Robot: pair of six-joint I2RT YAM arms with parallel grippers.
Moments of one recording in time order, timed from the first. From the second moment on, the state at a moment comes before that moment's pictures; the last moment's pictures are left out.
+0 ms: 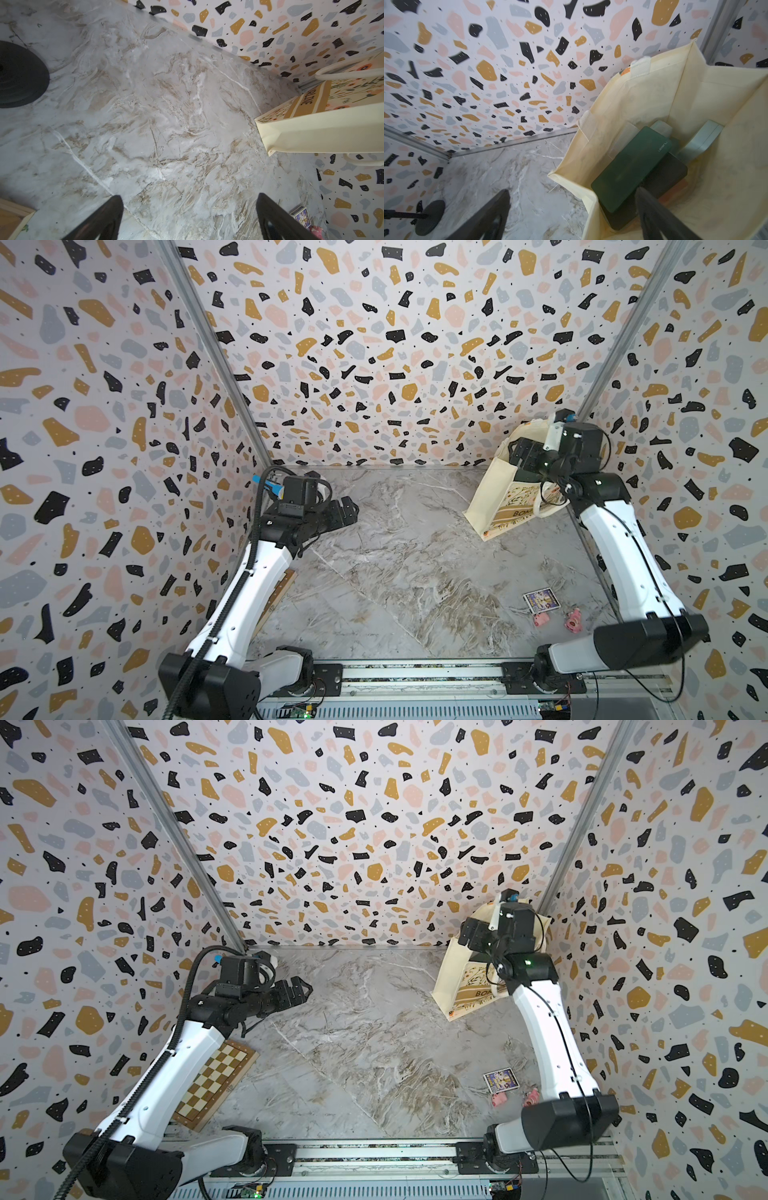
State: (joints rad) left arm -0.18 1.17 1.21 -0.75 0.21 -0.45; right arm 0.13 1.51 1.75 -0.68 -0.03 0.28
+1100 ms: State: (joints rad) left arm -0.16 1.03 1.17 -0.76 0.22 -0.31; right arm 0.12 1.82 2.09 -1.06 -0.02 0.12
